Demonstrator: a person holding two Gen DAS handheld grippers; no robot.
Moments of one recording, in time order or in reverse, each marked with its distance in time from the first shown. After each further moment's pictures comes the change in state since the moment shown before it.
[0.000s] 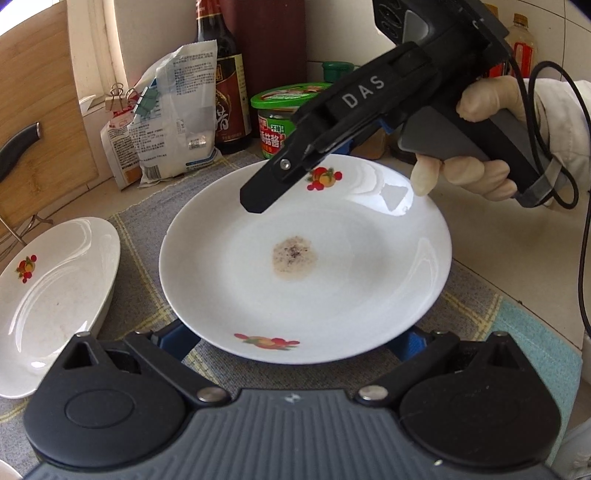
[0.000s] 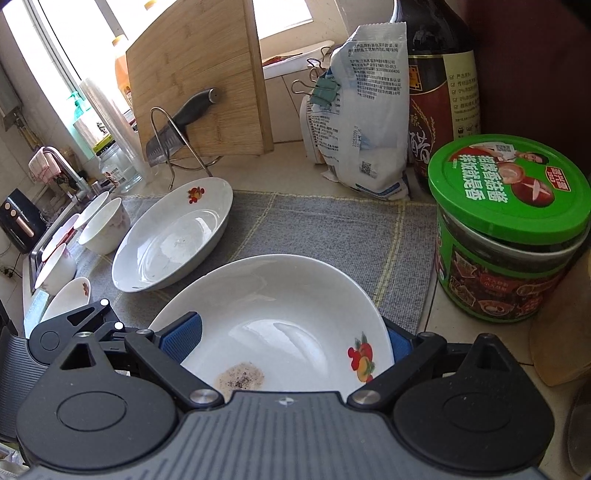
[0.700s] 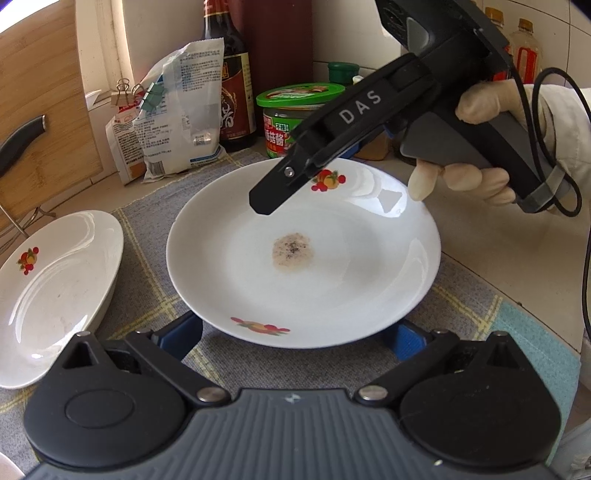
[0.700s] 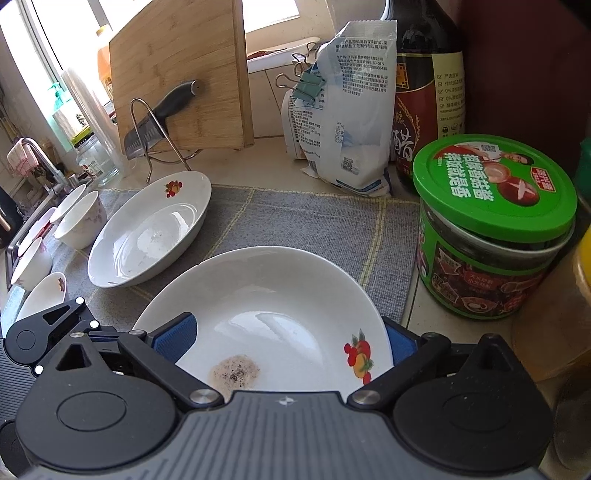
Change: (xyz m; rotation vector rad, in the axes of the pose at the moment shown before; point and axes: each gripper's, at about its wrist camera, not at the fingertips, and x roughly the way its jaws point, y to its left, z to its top) left arm -0.004 0.001 -0.004 -0.026 -0.002 0.006; right arm 0.002 0.007 0.001 -0.014 0.007 -0.099
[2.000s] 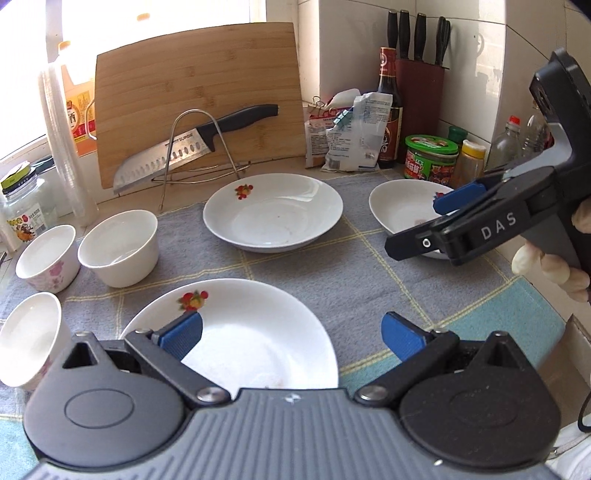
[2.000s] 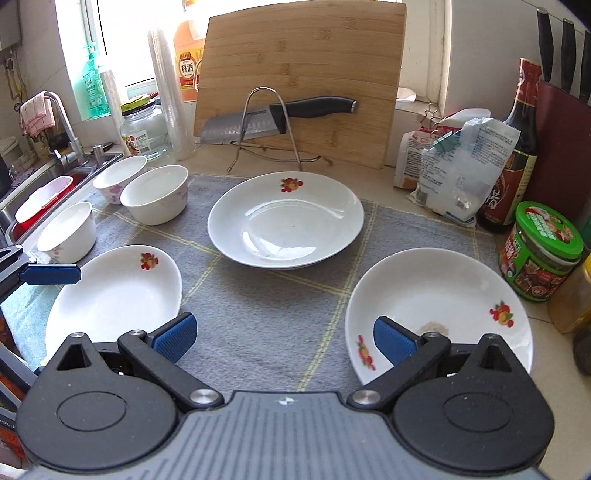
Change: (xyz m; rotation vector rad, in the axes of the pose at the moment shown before) left arm -0.176 0.074 -0.092 -0.256 -0.056 0.255; right arm -0.023 0.212 -0.046 -0.115 -0.061 -0.163
